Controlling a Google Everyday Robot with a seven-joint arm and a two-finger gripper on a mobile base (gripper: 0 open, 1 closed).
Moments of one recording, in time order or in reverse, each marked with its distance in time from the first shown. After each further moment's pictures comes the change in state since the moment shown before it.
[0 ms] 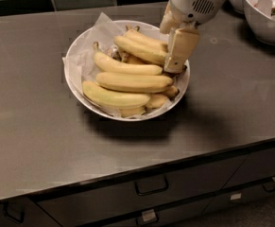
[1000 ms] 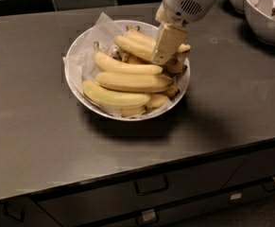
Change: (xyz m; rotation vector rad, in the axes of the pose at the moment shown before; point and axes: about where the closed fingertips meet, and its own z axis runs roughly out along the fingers) arm -0.021 -0.023 0.002 0.142 -0.079 0.110
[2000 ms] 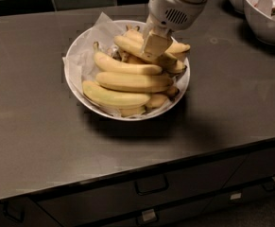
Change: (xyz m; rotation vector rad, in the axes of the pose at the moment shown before) arm -0.022 0.021 0.005 0.018 -0.007 0.004
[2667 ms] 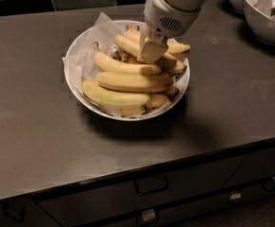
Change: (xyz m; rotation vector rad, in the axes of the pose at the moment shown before) arm -0.004 0.010 0.013 -0.020 0.007 -0.003
